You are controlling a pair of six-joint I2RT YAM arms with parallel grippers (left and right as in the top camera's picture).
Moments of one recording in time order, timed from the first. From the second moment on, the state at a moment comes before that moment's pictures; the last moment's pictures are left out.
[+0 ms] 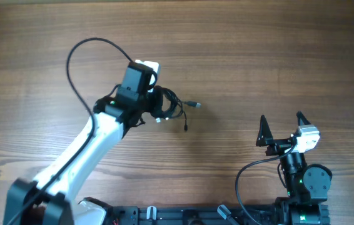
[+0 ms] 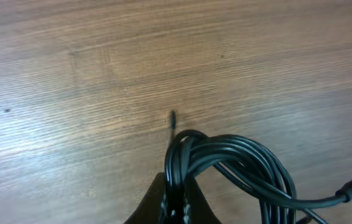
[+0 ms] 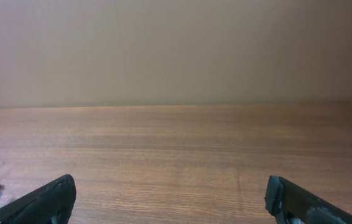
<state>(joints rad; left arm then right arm) -0.41 1.43 0.96 -0.46 0.00 -0.21 -0.03 0.02 0.01 0.00 -0.13 0.06</state>
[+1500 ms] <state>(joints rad) -0.41 1.35 0.96 -0.59 0.29 -0.32 -0.02 1.00 0.64 -0.28 -1.00 0.27</state>
